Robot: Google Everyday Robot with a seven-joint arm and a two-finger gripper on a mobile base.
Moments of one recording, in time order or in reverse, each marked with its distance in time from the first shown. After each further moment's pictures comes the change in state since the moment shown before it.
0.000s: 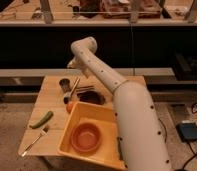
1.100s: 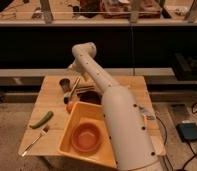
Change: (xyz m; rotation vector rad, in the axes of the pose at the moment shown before) arm 0.000 0.005 0.043 0.003 -0.050 -0.019
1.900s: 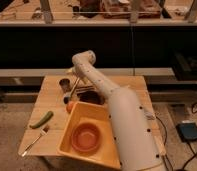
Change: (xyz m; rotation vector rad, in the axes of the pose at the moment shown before) arm -0.003 0.002 0.033 0.058 0.071 -0.040
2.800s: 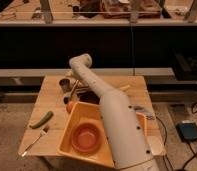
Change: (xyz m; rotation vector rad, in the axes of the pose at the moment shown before) arm -0.007 0.002 0.034 -0.046 0.003 -0.044
